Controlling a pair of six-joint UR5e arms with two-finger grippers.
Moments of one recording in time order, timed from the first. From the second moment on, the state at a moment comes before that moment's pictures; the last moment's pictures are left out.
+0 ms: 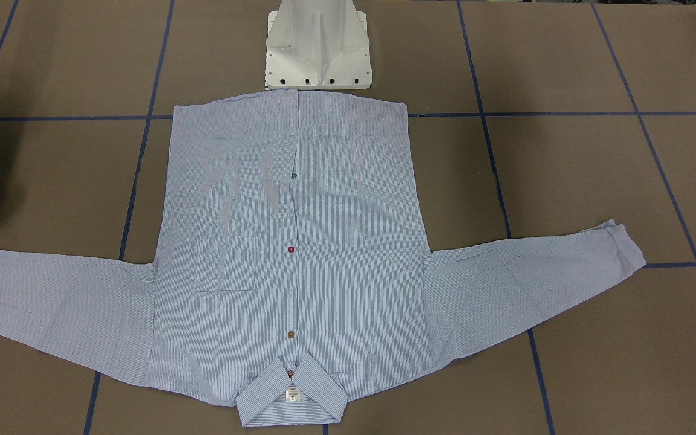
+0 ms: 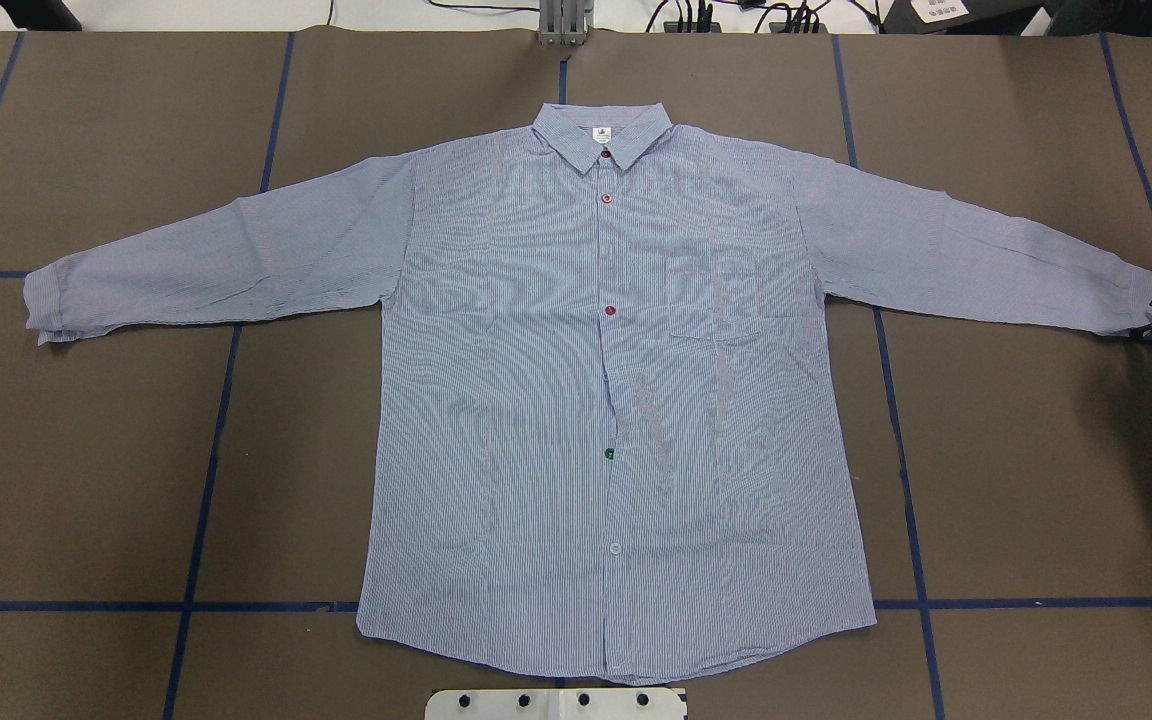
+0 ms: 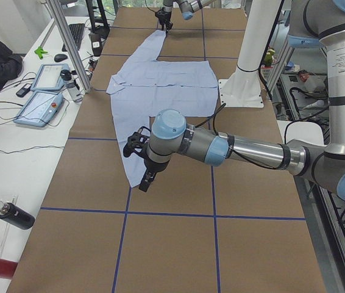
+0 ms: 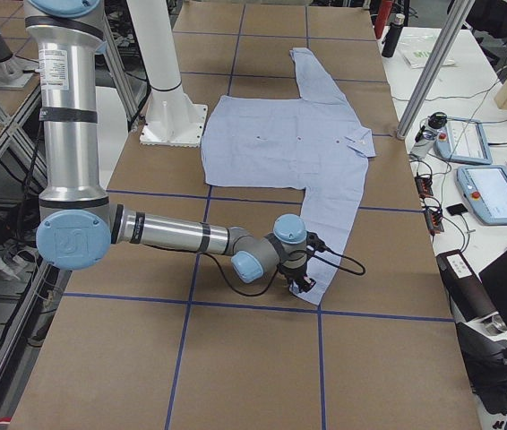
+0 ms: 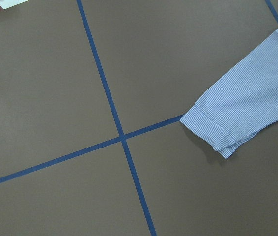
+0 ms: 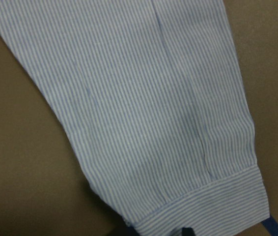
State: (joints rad) left arm -1.61 -1.41 -1.91 -1.73 -2.35 0.12; right arm 1.16 -1.57 1.35 -0.84 2.13 -0.25
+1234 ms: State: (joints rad) left arm -1.61 -1.41 -1.92 -1.74 -2.35 0.12; right arm 1.18 -1.41 1.65 -1.26 2.17 -0.07
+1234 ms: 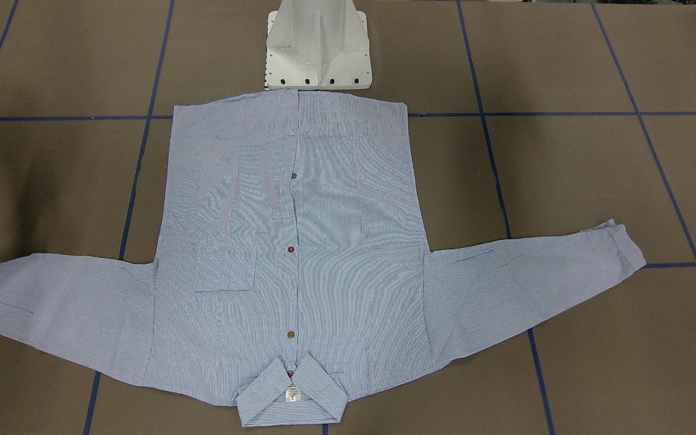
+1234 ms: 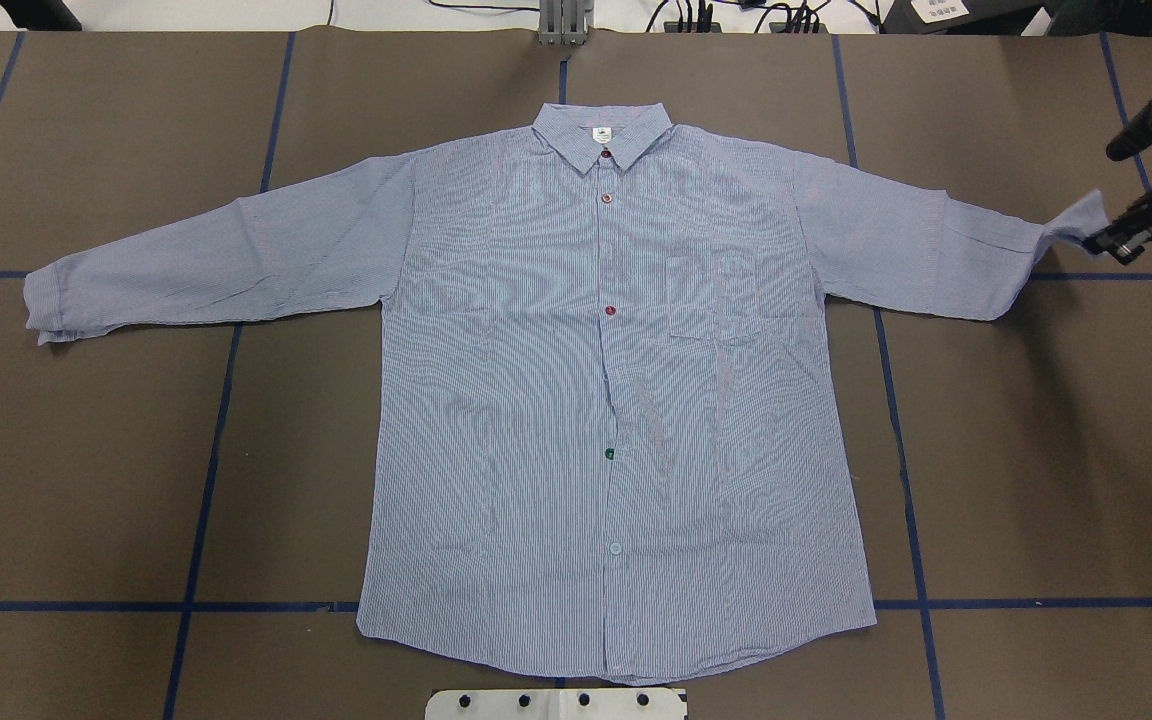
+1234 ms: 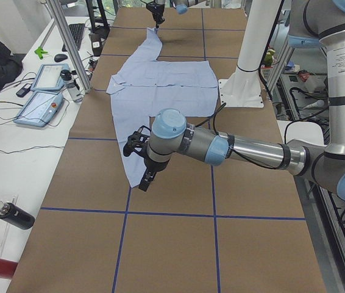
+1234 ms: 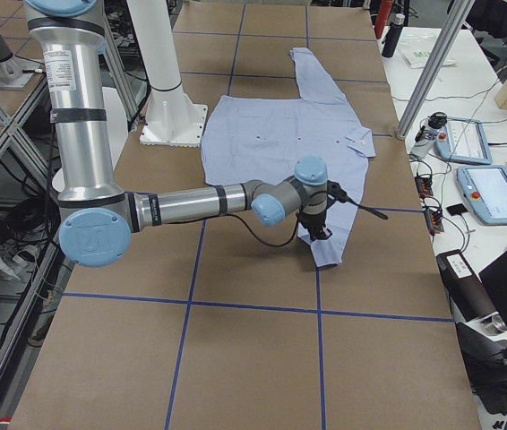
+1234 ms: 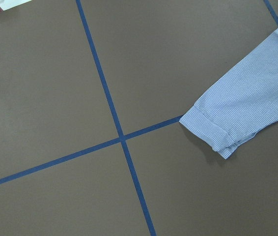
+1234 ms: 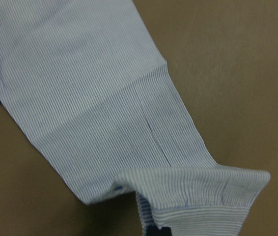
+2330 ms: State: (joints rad) left arm -1.61 -1.41 -1.91 -1.74 -2.35 0.12; right arm 0.80 -0.70 1.48 -1.47 1.86 0.70
